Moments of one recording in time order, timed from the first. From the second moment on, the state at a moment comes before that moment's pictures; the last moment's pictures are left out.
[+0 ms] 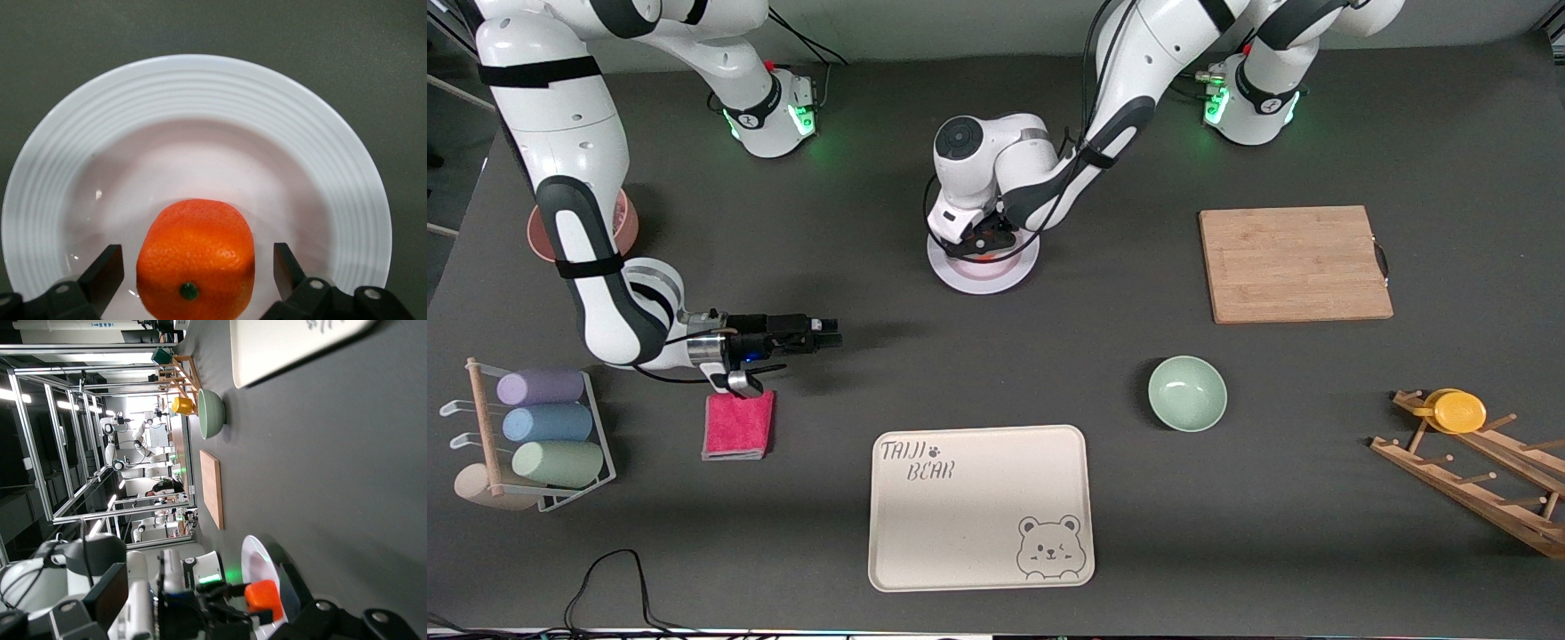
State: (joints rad) left arm -0.63 0.71 -0.49 -1.75 0.38 2.33 -1.47; right arm 0.09 0.55 -0.13 -2.05 1.39 1.65 -0.95
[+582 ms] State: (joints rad) left arm -0.54 0.48 -0.52 -1.70 0.27 2.06 -1.34; right arm 0.09 0.43 -0.14 -2.34 1.39 1.65 -1.14
